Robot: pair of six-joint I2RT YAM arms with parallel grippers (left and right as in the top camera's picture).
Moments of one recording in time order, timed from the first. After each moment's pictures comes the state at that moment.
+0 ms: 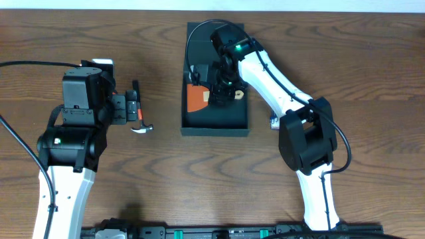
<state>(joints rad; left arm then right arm) -0.07 1.12 1.16 -0.83 -0.17 0.02 0.48 2.29 1.98 -1.06 -0.28 -0.88</state>
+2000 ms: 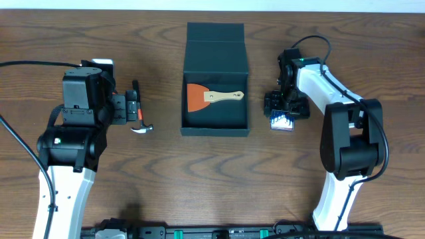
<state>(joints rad) -0.07 1.12 1.16 -0.83 -0.17 0.02 0.14 2.10 1.45 -0.97 -0.02 0.27</state>
